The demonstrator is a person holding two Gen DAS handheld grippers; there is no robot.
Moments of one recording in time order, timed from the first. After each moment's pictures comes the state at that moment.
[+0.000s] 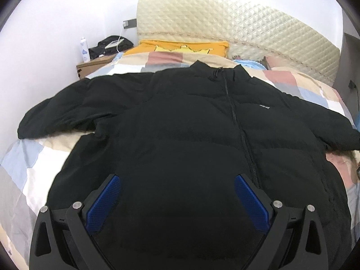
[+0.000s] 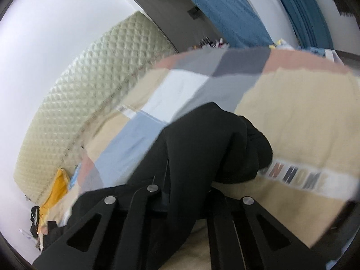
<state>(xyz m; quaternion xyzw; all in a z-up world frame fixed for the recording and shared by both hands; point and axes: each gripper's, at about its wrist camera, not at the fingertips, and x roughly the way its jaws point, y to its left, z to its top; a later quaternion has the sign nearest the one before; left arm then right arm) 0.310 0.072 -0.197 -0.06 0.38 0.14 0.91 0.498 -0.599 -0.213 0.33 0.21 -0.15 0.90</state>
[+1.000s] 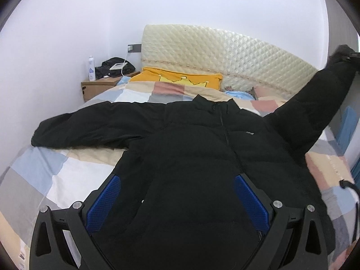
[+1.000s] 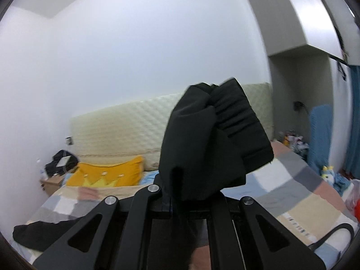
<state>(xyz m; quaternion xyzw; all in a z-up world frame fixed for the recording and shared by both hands) 0.204 0.118 -0.126 -0.09 0.30 0.11 0.94 0.413 -0.262 0.113 0.07 0.13 0.02 0.99</state>
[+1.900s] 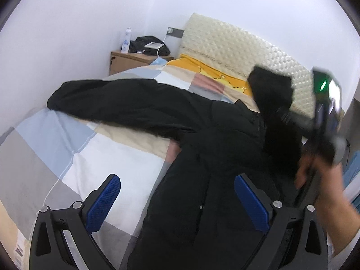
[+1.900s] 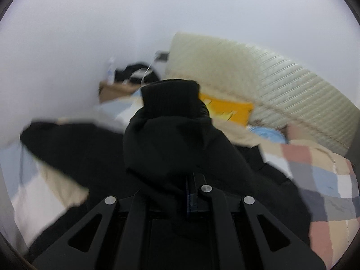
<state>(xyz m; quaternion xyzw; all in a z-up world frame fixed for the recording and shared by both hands) 0.188 0.247 -0.159 -0.20 0.32 0.16 0.91 0.387 0.125 -0.131 -0.16 0.23 0.23 0.93</state>
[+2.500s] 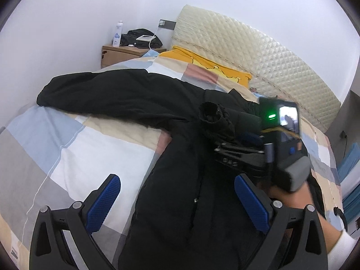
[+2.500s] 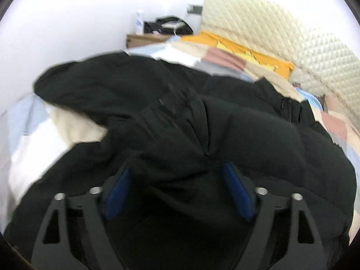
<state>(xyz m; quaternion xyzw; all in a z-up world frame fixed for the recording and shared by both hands) 0.199 0.234 -0.171 -0.20 0.34 0.13 0.91 0.379 0.145 -0.208 -0.18 0.34 0.30 0.87</state>
